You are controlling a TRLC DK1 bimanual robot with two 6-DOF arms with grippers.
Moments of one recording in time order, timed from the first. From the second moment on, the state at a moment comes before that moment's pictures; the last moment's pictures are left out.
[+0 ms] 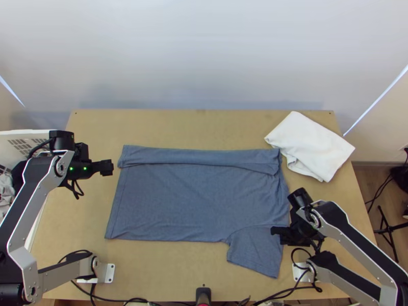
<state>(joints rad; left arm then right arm) 0.12 1.28 1.08 -0.84 0.11 -0.06 0.38 1.04 0.52 -1.10 -0.20 0.49</state>
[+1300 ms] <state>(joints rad) 0.28 1.30 1.04 -1.13 0.12 0.81 0.52 1.08 0.49 -1.03 -0.19 0.47</state>
